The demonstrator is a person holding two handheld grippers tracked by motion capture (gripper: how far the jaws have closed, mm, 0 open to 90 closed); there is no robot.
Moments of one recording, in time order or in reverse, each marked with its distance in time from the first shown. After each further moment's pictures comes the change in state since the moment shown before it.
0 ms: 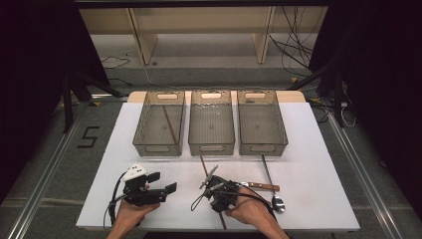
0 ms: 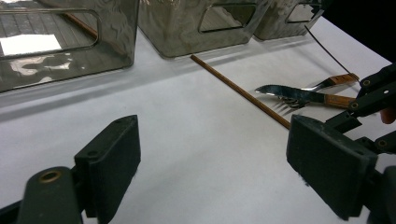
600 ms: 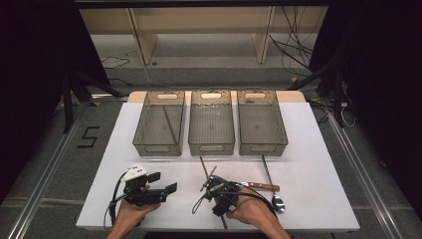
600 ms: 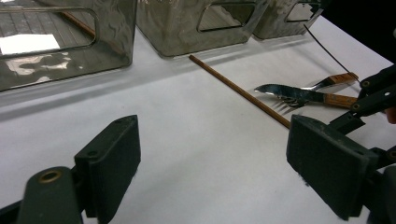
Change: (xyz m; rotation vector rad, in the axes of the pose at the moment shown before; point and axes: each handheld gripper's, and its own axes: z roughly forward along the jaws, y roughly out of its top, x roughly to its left) left arm 0.000 0.000 0.000 0.001 -0.001 0.001; right arm -0.002 -0.002 0.000 0.073 0.045 -0.011
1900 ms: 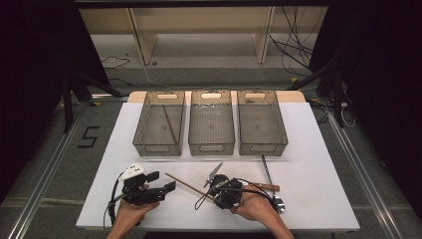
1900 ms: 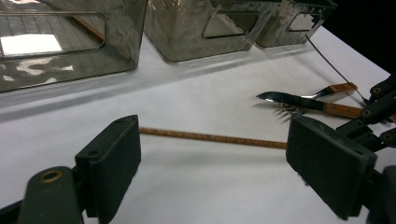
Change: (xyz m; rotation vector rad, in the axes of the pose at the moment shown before) left arm 0.003 0.001 -0.002 -0.026 -0.002 -0.035; right arm -0.010 -0.005 -0.010 -0.092 0.016 -0.016
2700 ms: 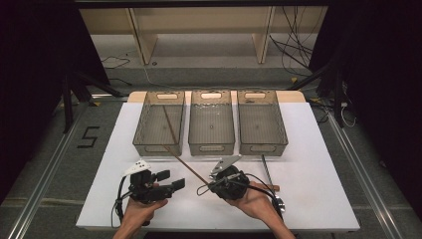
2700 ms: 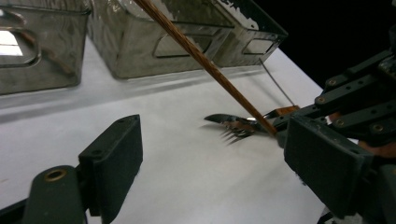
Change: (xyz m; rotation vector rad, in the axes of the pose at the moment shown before) left arm -0.026 0.019 0.006 -0.031 -0.133 -0.106; right arm -0.007 -0.006 -0.027 -0.360 0.000 0.102
